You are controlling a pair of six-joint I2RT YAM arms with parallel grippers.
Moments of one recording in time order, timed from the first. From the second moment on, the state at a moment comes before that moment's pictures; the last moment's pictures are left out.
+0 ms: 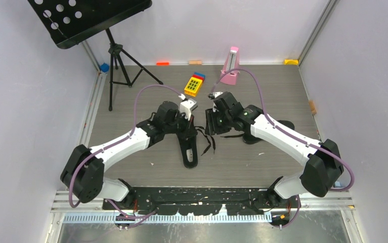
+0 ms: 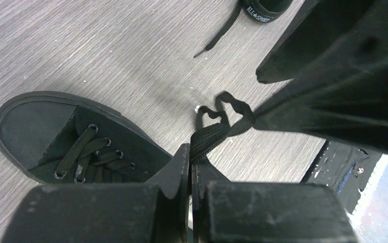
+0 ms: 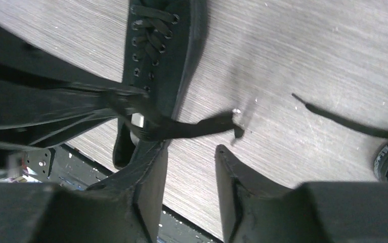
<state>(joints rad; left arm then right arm) -0.68 1.39 0.86 -0.07 0.34 -0.17 0.73 1.43 1.18 -0.62 -0.06 0.44</state>
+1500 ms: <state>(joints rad) -0.68 1.35 0.86 -0.17 0.34 -0.16 0.72 1.31 0.81 -0.18 -0.14 0.42</state>
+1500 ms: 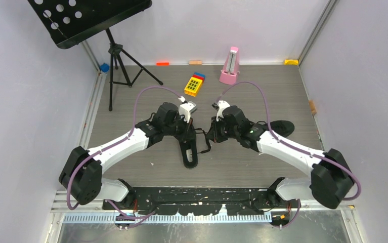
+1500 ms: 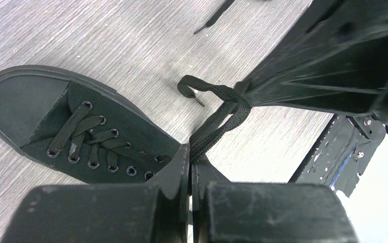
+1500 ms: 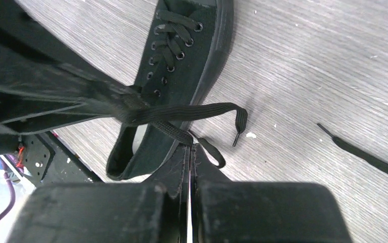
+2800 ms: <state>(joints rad) -0.66 1.52 1.07 -0.46 0.36 -0.18 0.72 1.39 1.04 -0.18 0.16 0.23</state>
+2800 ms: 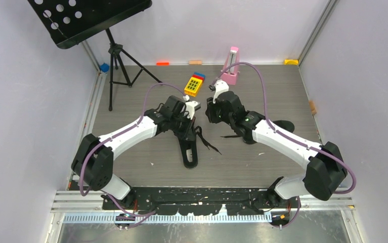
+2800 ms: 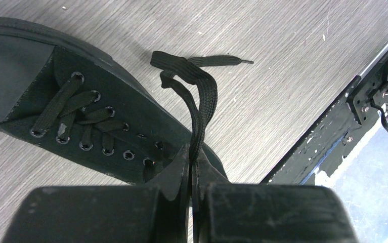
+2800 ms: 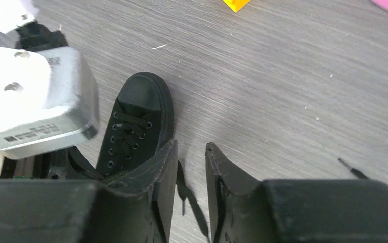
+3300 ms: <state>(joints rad) -0.65 1.52 1.06 -0.44 0.42 -0.21 0.70 1.25 0.71 -0.22 0.09 0.63</state>
